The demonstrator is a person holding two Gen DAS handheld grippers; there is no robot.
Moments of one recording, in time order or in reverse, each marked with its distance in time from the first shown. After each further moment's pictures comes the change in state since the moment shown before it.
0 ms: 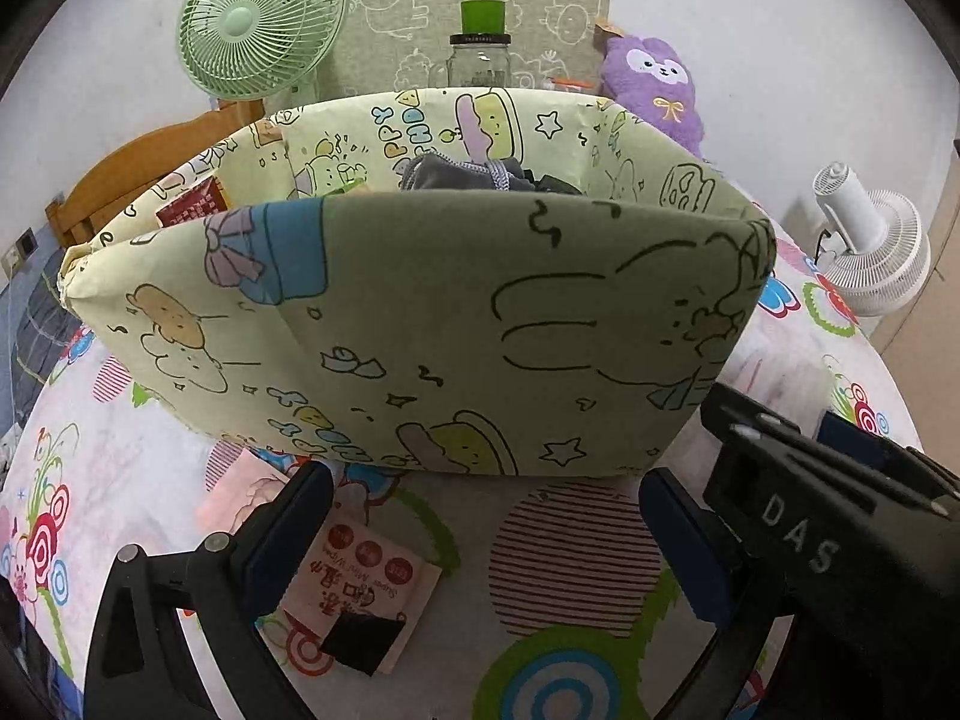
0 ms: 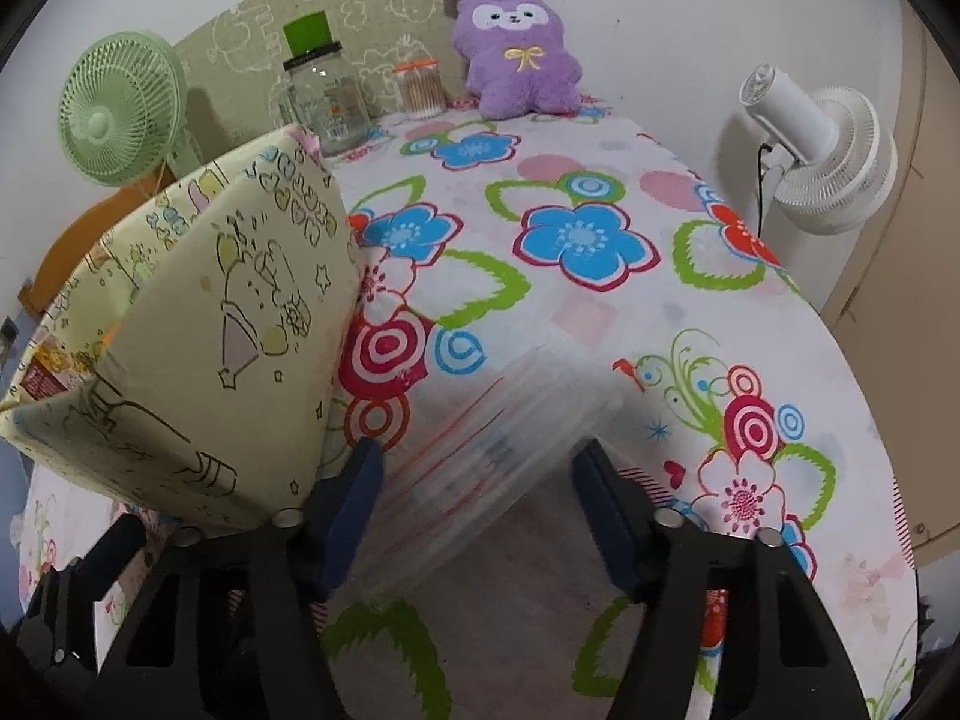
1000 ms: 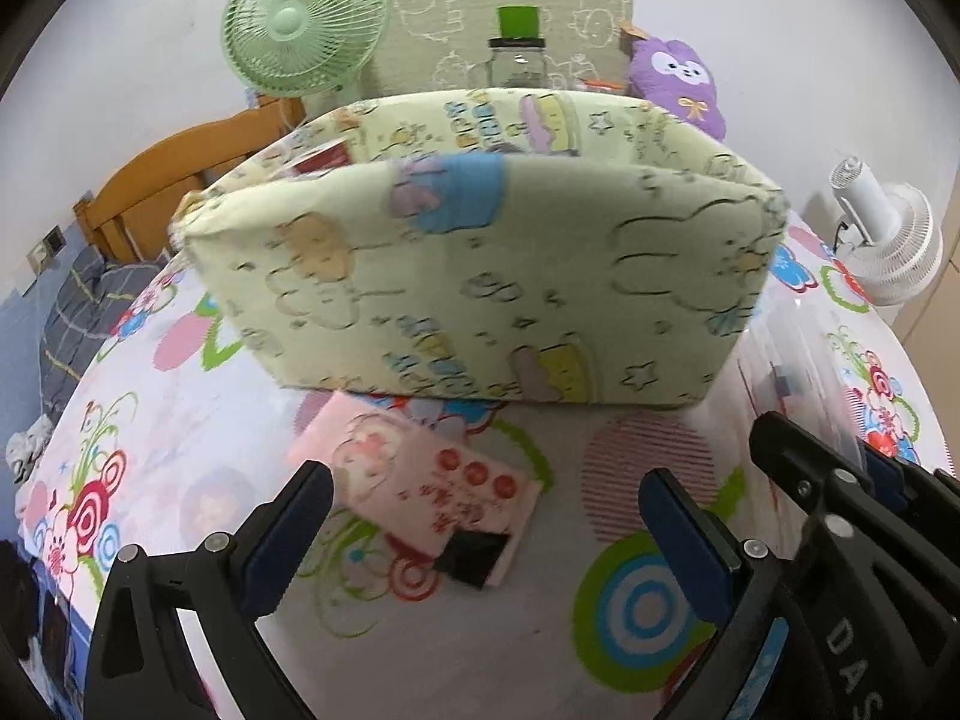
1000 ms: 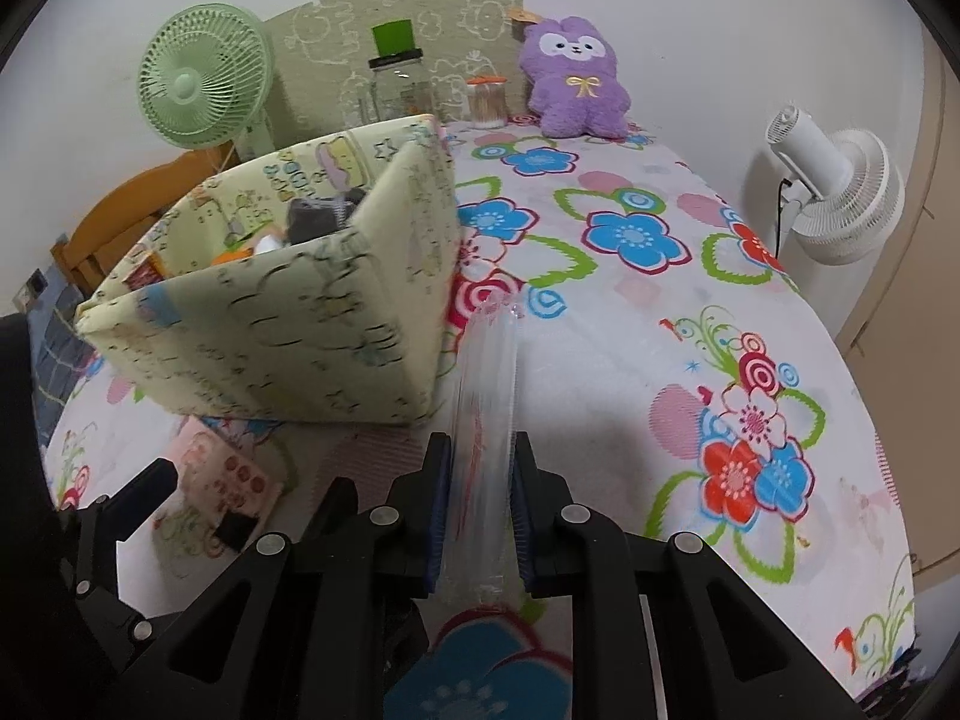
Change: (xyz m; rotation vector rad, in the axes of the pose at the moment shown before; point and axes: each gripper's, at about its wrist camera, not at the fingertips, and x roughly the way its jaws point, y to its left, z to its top) left arm -0.022 0.027 -0.023 -0.006 0.002 0.071; right arm -0.052 0.039 -0.041 -0.075 -0.039 0.073
